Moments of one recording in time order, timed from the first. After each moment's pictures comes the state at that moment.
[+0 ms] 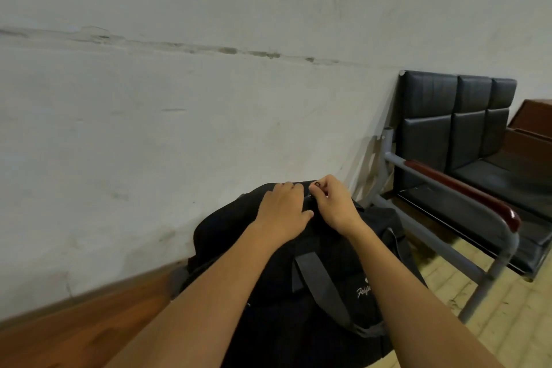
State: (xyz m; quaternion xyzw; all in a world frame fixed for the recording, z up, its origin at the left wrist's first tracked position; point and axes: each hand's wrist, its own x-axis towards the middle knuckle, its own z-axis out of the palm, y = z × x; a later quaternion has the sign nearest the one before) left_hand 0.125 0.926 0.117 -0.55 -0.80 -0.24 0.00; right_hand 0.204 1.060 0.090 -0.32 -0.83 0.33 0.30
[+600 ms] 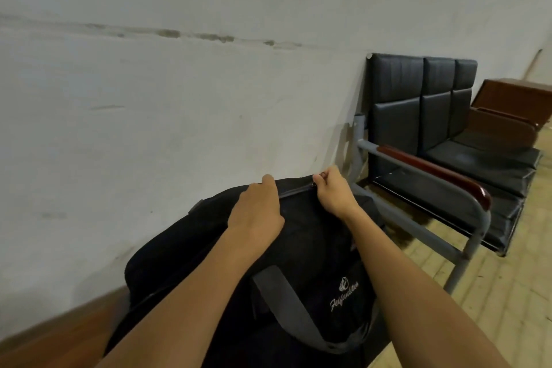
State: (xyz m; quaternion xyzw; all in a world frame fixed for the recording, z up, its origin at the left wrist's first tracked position) left_hand 0.141 0.964 0.119 -0.48 -0.83 -0.26 -0.05; right_hand 0.225 1.156 0.071 -0.43 -0.80 0.31 0.28
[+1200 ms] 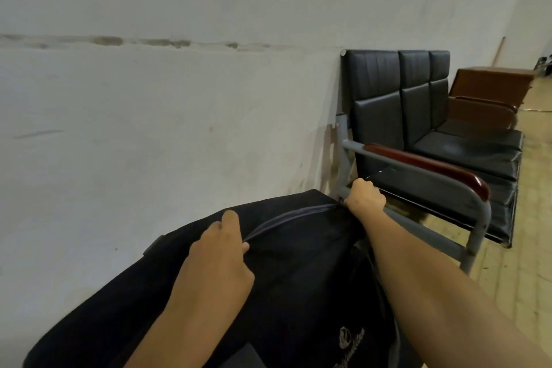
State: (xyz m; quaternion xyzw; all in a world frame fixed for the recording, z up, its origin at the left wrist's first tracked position) left_hand 0.143 0.956 0.093 -0.46 -0.85 -0.26 0.01; right_hand 0.264 1.274 0.036 -0.64 -0.75 0.07 0.12
